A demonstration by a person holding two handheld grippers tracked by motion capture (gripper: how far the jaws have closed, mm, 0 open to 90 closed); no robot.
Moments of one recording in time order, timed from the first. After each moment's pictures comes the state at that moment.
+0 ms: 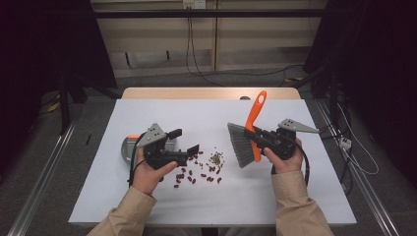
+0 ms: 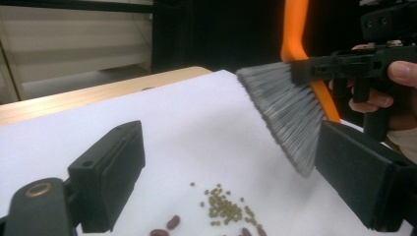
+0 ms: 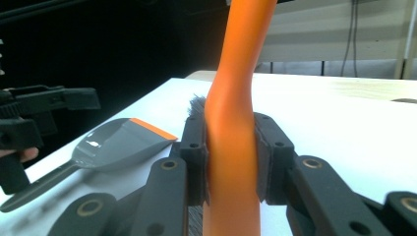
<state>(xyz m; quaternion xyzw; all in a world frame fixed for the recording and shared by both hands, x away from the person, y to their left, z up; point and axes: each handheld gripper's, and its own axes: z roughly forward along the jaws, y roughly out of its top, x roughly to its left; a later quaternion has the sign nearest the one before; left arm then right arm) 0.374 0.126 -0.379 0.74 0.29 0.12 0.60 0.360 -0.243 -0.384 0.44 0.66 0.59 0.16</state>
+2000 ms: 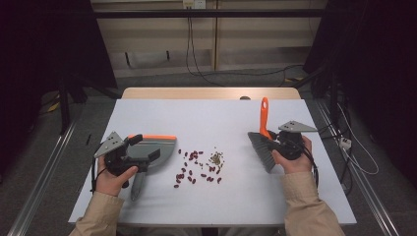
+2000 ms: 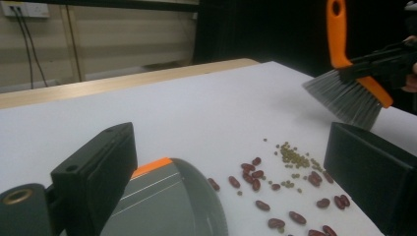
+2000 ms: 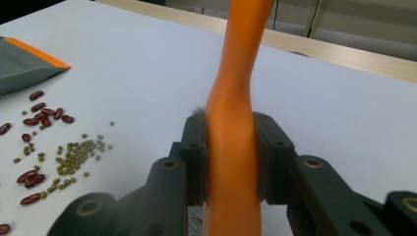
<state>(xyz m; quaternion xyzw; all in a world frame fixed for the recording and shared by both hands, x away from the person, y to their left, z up) 0.370 0.221 -0.400 0.72 0.33 0.16 0.59 0.368 -0.267 -0.401 0.47 0.73 0.43 0.25</state>
